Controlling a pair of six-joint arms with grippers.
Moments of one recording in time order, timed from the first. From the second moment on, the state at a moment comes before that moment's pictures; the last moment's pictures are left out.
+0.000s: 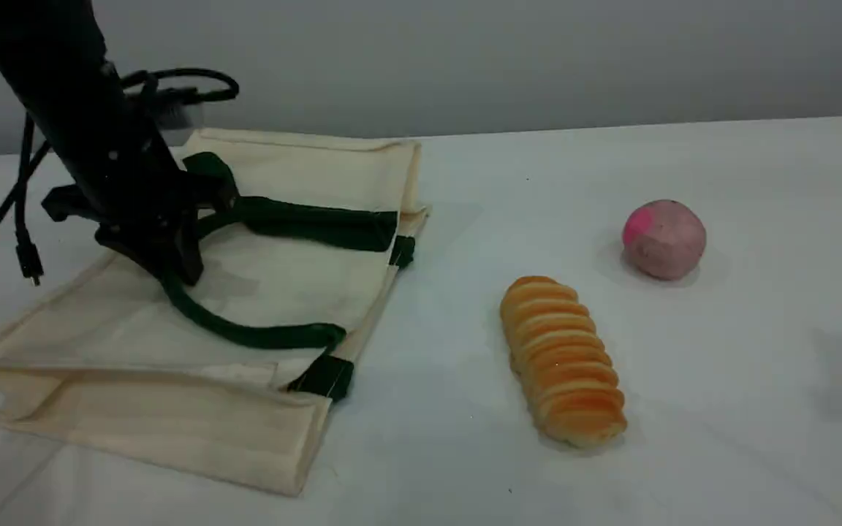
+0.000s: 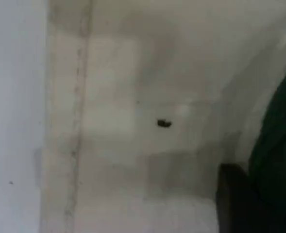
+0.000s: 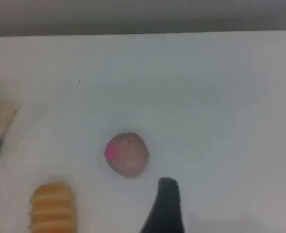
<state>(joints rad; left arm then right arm) -0.14 2.24 -1.47 -0.13 0.70 0.10 0.06 1.21 -1.06 0.05 0.72 0.04</state>
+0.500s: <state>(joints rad) -0.14 2.17 -1.62 -0.13 0.92 0.20 0.06 1.21 -1.06 0.05 0.73 0.04</state>
